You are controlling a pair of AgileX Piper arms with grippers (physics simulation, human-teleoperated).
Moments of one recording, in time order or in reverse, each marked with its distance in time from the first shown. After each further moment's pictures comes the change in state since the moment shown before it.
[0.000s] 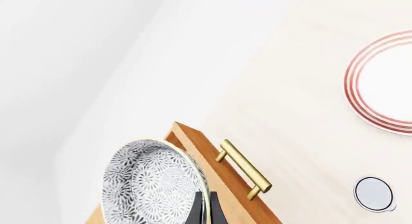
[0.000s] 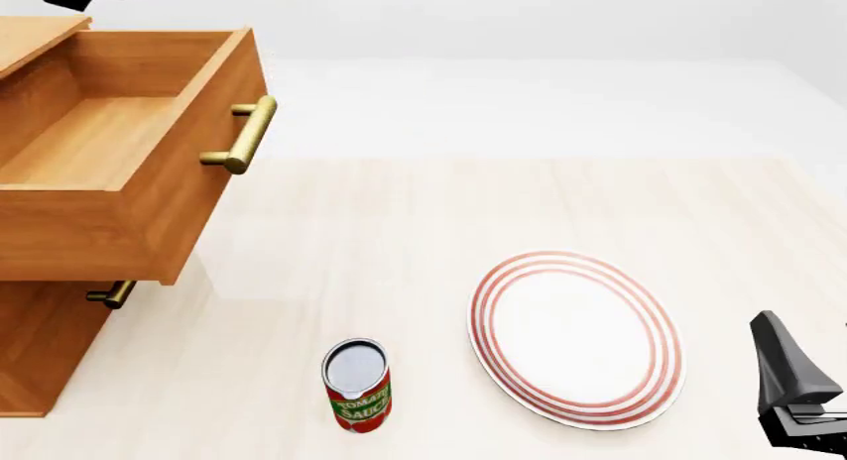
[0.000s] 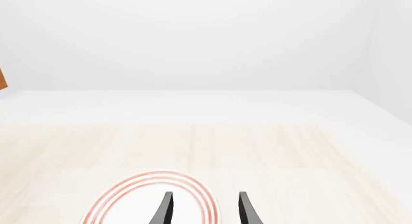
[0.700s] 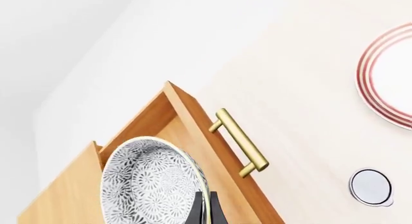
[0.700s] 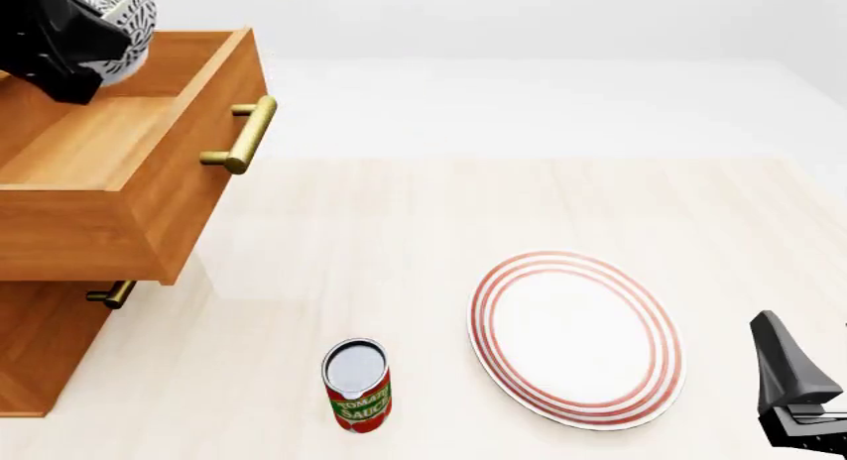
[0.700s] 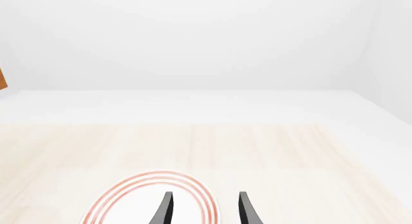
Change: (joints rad) left arm 0.102 -0.129 0.320 -0.132 -0.090; right arm 0.000 0.000 0.000 0.000 0.000
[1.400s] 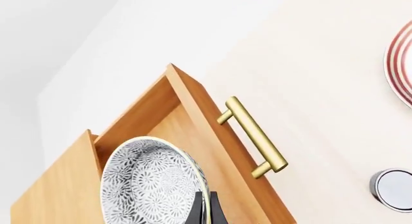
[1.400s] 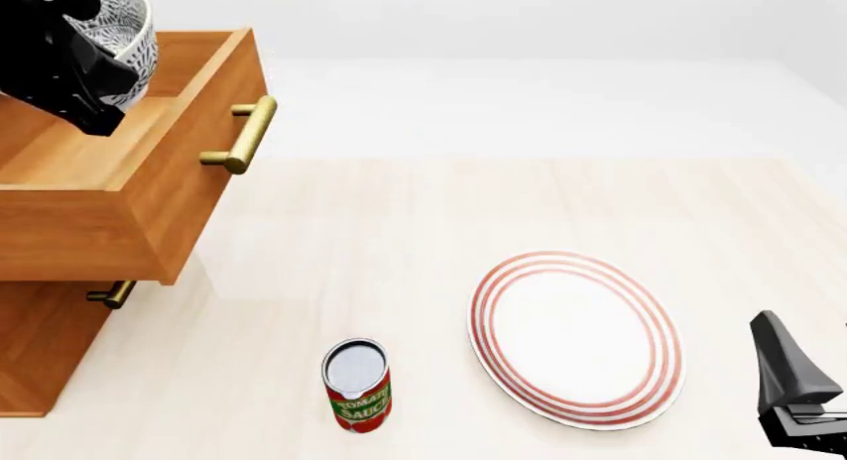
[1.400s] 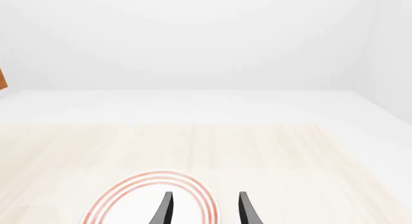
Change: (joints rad) left arm 0.076 0.031 0.115 -0.106 0.034; right arm 0.000 0.000 0.000 0.000 0.000
